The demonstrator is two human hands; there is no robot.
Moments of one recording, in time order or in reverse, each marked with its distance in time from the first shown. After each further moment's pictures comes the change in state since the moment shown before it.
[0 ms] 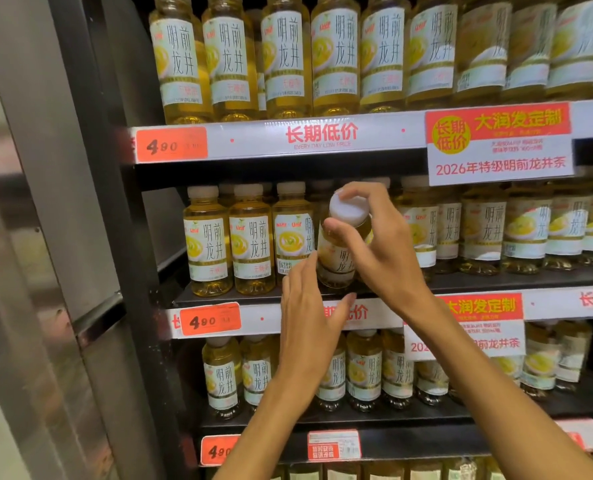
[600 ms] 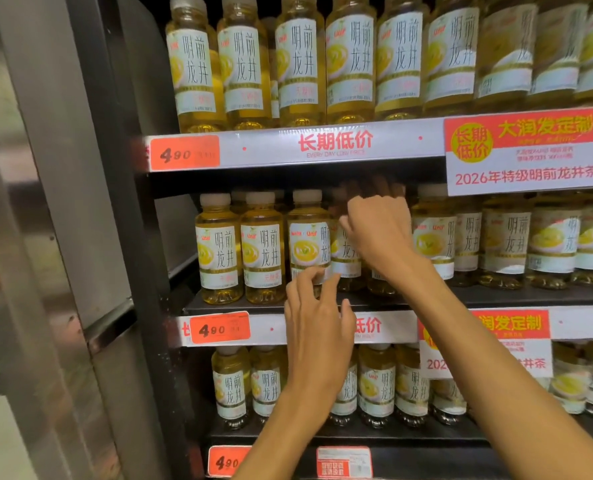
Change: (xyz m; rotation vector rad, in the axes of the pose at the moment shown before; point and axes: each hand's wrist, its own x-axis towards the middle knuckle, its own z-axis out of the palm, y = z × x) left_hand 0.002 0.003 0.002 0.305 0.074 0.032; right_hand 0.051 0.033 0.028 -0.868 -0.298 0.135
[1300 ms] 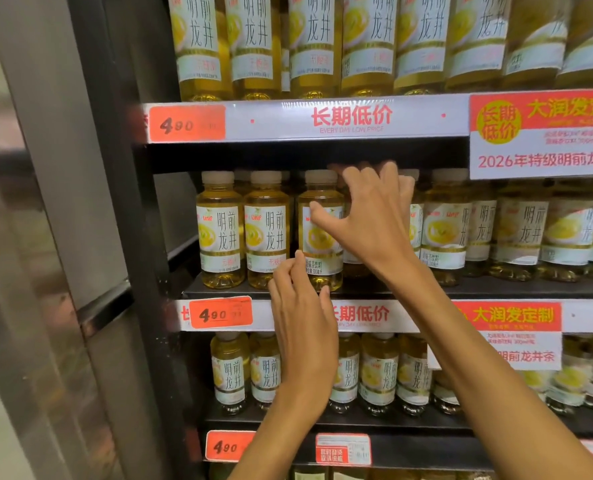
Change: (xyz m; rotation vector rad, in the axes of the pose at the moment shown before) left_hand -0.003 -0.014 0.002 -0.119 0.115 -0.200; right_hand -0.016 -0.023 0.000 0.311 0.204 0.022
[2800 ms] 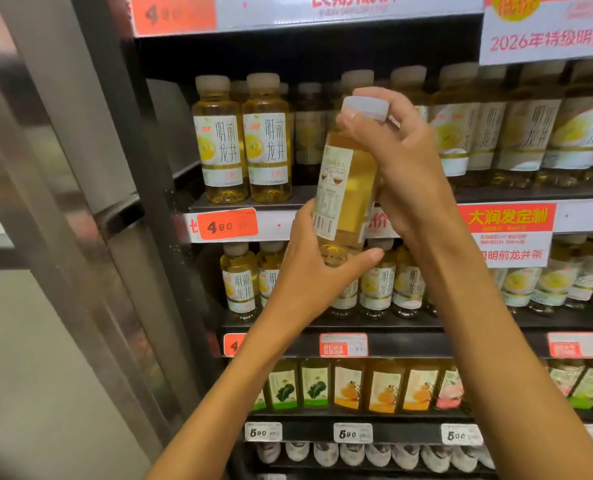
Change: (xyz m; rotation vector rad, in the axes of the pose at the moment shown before) left_hand -0.041 -0.008 -0.043 -0.475 -0.487 -0.077; right_hand -0.066 -0.023 -0.055 1.285 -0.138 0.433
